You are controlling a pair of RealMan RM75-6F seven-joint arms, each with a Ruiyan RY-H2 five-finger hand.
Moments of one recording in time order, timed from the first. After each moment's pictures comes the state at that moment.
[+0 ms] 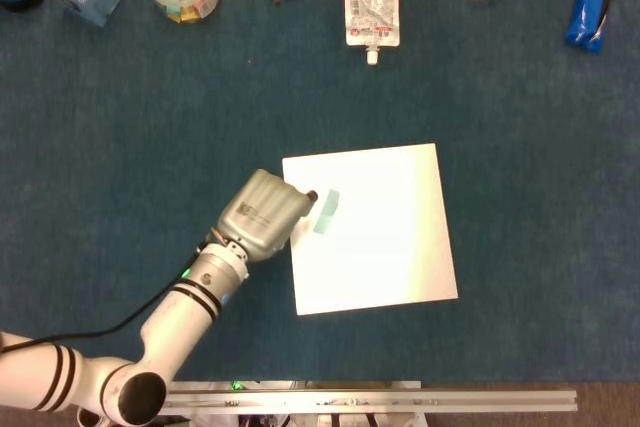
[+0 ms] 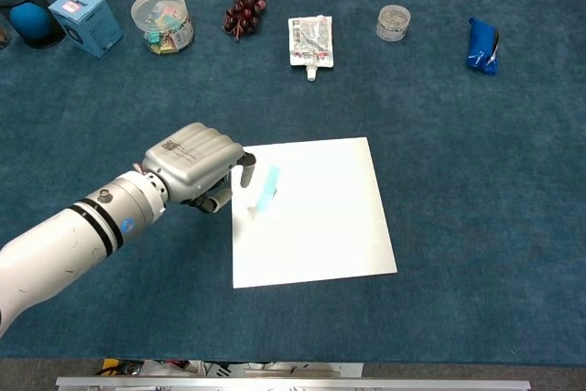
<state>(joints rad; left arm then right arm) -0.76 -1.64 0.05 -1.81 0.94 1.15 0.86 -0.03 -1.05 0.08 -1.53 -1.46 1.53 0.18</state>
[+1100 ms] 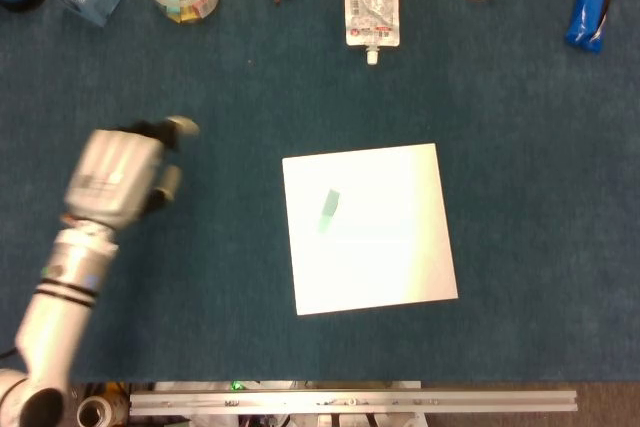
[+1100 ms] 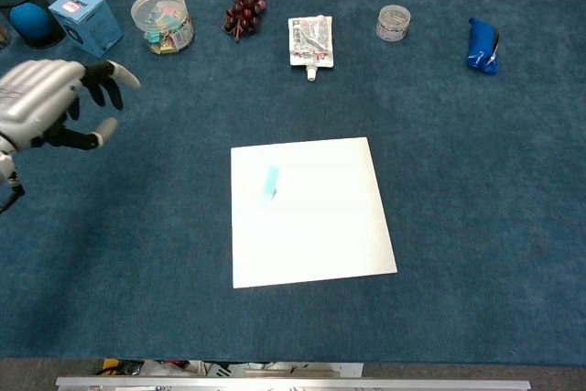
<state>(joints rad) -0.49 -1.37 0.06 -1.74 1.24 1.40 0.32 -0.01 -1.05 0.10 -1.56 -1.42 1.51 0.09</state>
